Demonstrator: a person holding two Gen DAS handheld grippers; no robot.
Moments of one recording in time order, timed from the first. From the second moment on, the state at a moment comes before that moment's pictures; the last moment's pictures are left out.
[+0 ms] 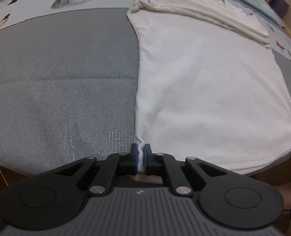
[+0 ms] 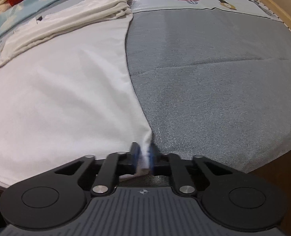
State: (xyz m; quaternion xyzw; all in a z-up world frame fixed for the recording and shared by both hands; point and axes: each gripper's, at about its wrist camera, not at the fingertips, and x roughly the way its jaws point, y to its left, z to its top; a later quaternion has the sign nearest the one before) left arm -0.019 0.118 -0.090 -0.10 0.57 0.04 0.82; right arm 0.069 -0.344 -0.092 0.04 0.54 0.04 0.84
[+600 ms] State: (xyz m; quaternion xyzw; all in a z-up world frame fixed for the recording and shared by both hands) left arm -0.023 0.115 -0.095 -0.09 0.59 0.04 0.80; right arm 0.072 -0.351 -0.095 0.06 0.56 0.02 0.82
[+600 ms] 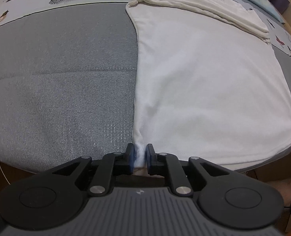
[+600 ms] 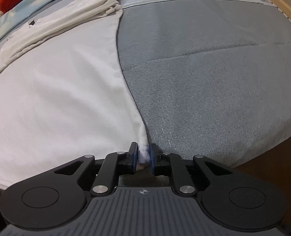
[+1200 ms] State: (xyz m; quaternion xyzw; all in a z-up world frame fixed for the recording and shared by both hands) left arm -0.059 0.095 0.005 -0.05 0.49 -0.02 0.87; right arm 0.044 -0.376 -0.002 0.16 0.44 0.09 0.88
